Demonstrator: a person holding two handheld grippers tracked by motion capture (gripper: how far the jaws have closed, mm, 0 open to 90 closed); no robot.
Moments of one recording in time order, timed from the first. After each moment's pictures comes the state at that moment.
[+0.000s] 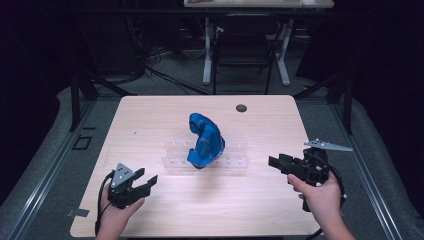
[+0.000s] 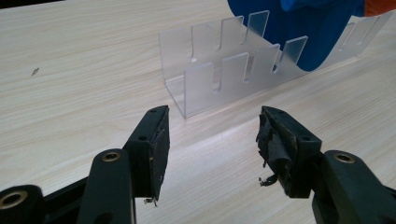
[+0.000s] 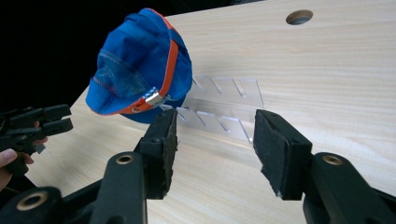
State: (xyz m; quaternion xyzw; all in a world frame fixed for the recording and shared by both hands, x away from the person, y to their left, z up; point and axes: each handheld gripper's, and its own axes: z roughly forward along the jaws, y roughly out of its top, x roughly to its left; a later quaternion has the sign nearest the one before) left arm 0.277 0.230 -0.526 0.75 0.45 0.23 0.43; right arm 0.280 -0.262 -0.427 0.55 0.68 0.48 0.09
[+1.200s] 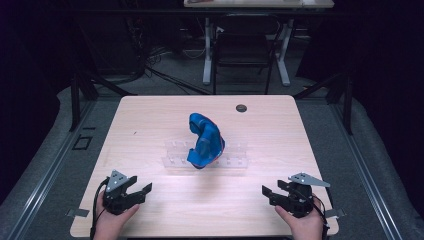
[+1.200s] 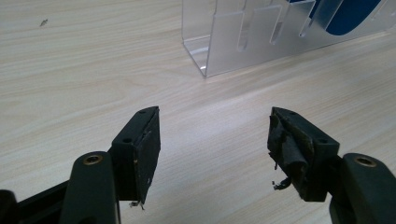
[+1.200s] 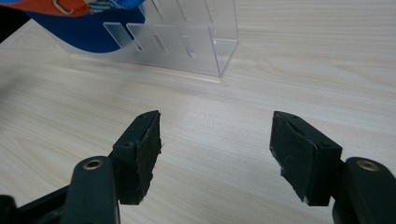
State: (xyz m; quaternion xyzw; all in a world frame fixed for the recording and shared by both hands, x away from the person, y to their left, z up) left arm 0.273 0.249 -0.549 0.75 0.48 0.21 0.41; right arm 0.247 -0.248 -0.520 0.54 0.71 0.42 0.15
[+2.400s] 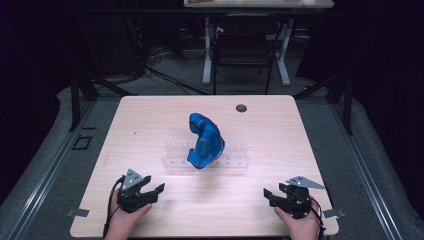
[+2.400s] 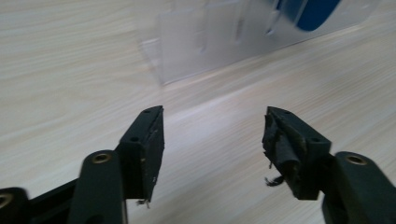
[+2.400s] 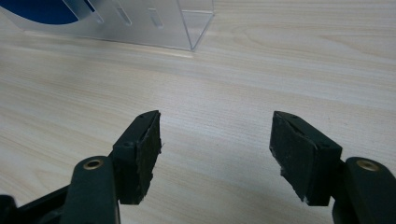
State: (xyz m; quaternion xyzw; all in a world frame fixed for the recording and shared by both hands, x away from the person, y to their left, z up) left arm 0.284 0.210 -0.555 0.77 0.45 0.18 0.43; right arm 0.254 -0.255 -0.552 0.56 0.71 0.39 0.17
